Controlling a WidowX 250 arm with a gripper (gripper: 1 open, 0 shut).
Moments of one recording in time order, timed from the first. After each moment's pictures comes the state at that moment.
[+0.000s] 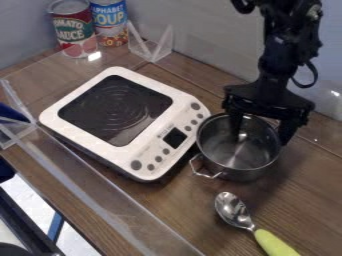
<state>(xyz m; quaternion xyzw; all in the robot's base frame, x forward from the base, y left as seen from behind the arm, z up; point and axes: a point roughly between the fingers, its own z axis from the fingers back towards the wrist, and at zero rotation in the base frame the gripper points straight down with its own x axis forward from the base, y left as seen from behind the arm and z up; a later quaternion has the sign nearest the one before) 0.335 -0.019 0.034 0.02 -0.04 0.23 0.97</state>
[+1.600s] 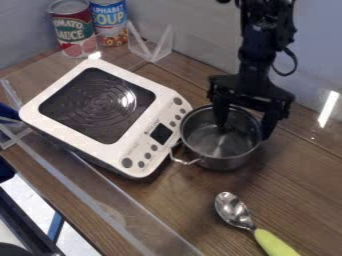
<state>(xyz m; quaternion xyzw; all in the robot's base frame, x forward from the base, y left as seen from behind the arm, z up) 0.329 0.000 0.034 0.00 -0.02 0.16 0.99</state>
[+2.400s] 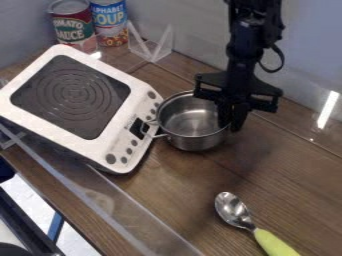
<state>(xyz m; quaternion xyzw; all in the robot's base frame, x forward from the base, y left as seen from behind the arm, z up) 0.322 0.005 0.042 0.02 -0.02 0.23 0.97</state>
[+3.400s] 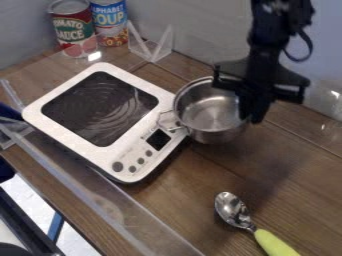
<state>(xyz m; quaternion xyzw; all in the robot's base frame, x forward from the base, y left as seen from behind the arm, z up) 0.323 -0.026 0.063 0.00 -0.07 0.20 0.98</state>
